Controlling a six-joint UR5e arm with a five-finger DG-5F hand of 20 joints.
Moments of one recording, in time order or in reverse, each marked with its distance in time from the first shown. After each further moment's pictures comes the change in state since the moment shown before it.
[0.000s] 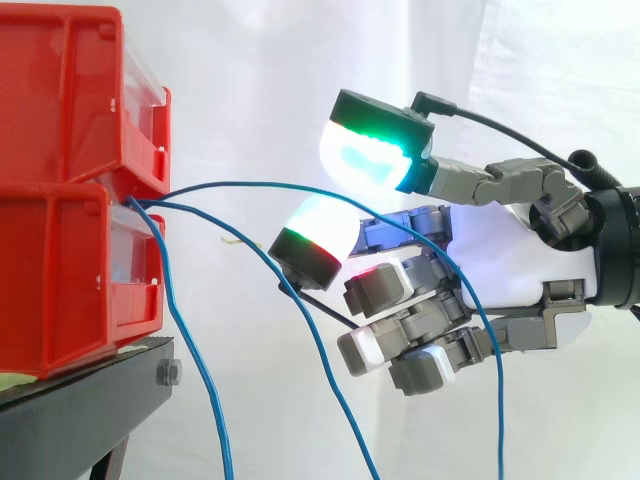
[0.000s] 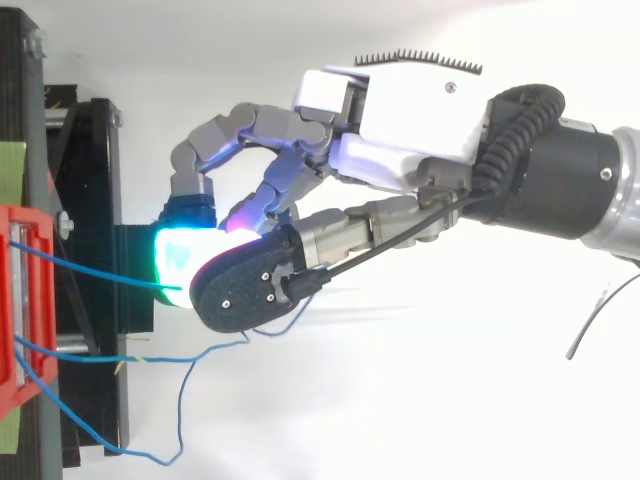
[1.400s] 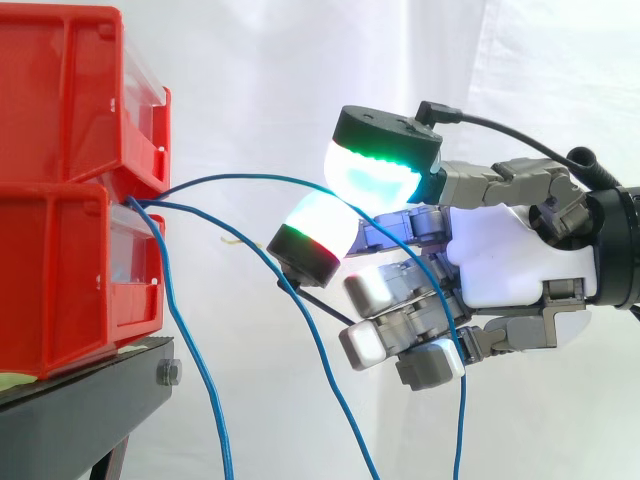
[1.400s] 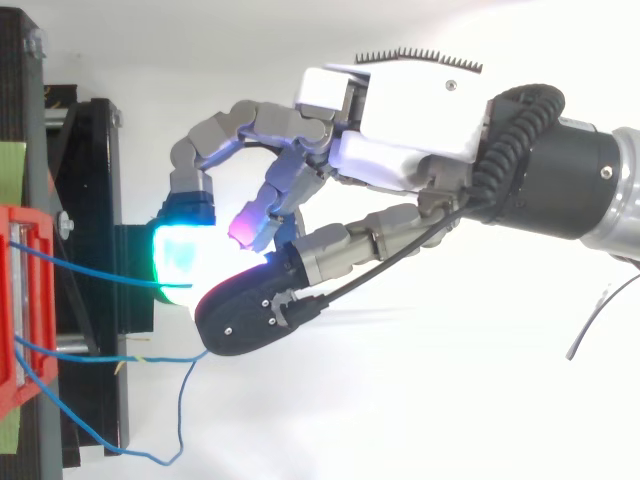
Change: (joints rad) arm 0.001 0.000 0.000 0.001 0.004 0.026
